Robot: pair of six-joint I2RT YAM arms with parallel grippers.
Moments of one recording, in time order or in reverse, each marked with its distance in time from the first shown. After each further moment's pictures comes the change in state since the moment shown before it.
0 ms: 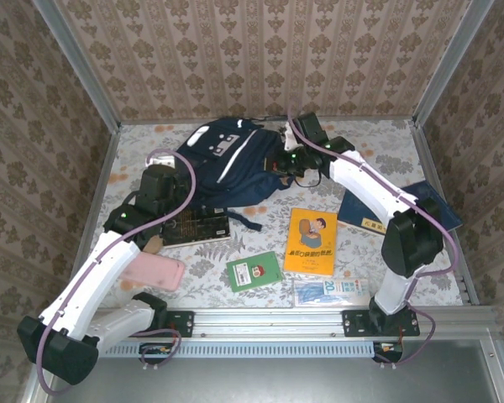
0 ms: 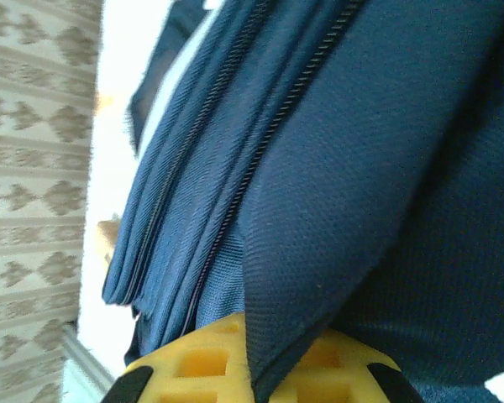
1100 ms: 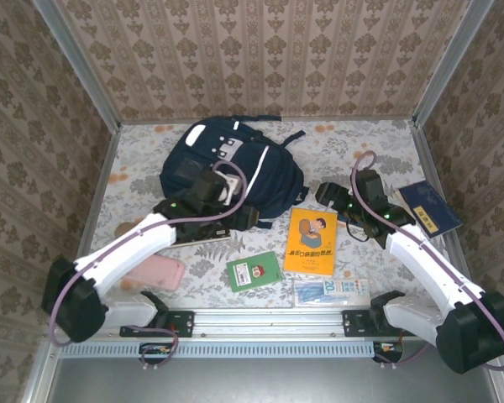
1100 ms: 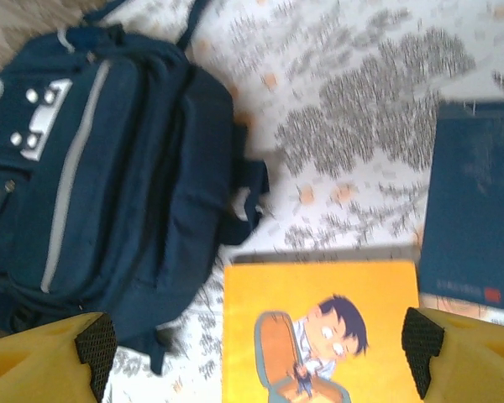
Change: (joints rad) left arm -0.265 0.299 -0.018 0.135 0.446 -0.043; right arm -0.156 -0.697 -0.806 0.217 0.365 0.070
